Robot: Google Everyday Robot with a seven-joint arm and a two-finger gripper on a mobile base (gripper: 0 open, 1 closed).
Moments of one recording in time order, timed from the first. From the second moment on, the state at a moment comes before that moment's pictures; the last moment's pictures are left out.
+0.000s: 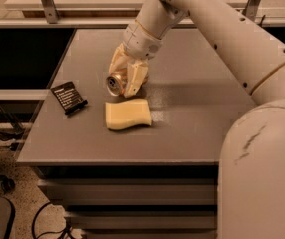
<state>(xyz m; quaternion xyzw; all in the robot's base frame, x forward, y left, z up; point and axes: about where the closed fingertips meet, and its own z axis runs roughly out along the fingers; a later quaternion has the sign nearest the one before) 0.602 0.052 0.870 -0.86 0.42 0.20 0.22</state>
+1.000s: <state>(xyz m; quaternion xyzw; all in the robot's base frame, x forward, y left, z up) 0.600 0.053 0.866 -0.86 0.41 0.21 0.23</state>
